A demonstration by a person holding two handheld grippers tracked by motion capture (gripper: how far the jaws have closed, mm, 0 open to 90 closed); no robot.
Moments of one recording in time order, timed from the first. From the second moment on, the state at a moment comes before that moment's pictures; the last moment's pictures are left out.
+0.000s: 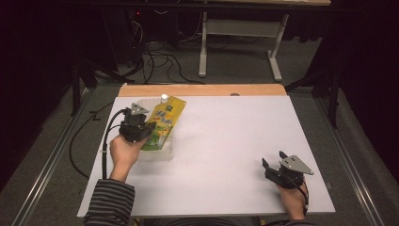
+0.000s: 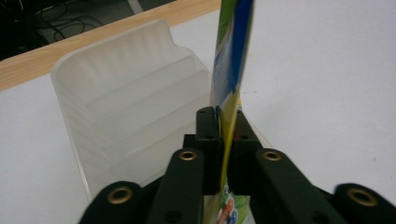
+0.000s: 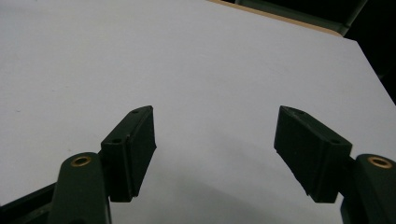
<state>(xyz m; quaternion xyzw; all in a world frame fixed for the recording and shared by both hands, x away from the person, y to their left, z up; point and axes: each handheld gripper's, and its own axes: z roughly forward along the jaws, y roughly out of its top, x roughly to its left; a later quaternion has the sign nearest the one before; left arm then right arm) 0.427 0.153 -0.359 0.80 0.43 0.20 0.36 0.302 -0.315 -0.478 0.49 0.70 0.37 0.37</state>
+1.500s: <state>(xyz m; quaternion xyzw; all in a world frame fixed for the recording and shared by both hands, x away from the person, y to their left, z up) 0.409 0.159 -0.383 0.78 0.41 0.25 0.41 0.303 -0.315 -0.478 0.49 0.70 0.37 0.37</state>
